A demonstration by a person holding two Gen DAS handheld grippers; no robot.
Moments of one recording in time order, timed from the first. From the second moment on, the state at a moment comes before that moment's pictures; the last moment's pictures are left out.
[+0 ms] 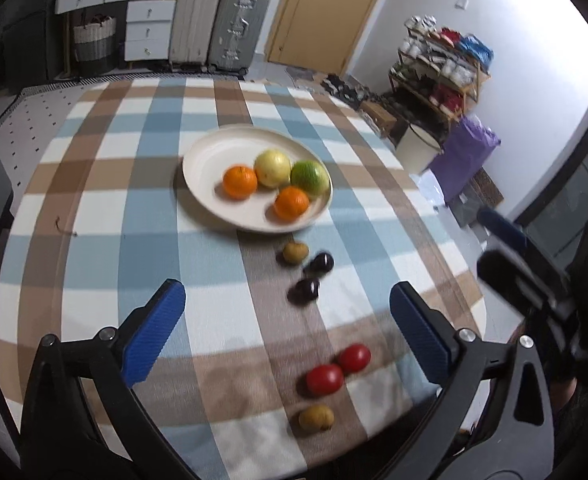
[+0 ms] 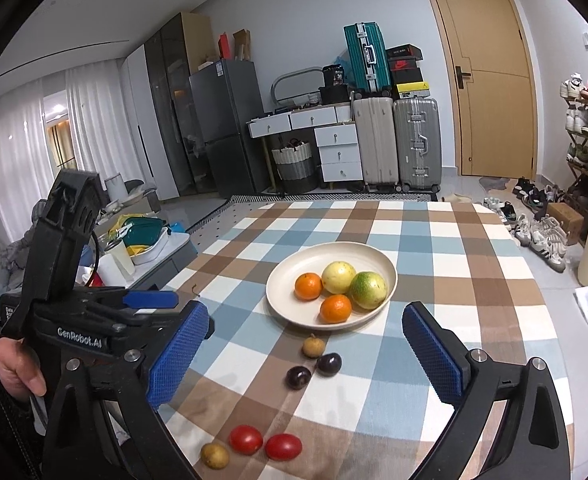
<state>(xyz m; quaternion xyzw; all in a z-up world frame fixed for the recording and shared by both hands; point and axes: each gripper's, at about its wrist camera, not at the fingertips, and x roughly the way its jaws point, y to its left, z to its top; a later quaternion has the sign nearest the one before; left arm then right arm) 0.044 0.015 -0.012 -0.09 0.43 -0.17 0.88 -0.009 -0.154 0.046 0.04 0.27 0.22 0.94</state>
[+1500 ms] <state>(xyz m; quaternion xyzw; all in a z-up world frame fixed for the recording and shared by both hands) 0.002 -0.035 -0.108 0.04 0.57 -0.21 0.80 -0.021 -0.167 -0.008 0.06 0.36 0.21 0.91</state>
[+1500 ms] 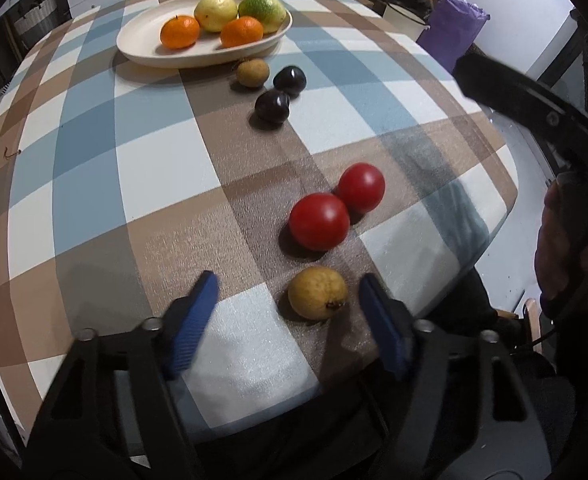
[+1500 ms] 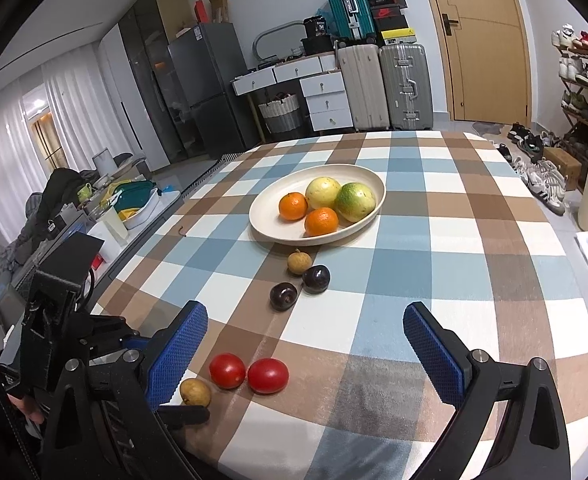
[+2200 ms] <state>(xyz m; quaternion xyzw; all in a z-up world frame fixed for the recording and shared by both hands) 0.008 -0.012 -0.079 0.04 0.53 -0.21 0.82 -0.030 -0.158 -0.028 0.03 0.38 0.25 0.89</state>
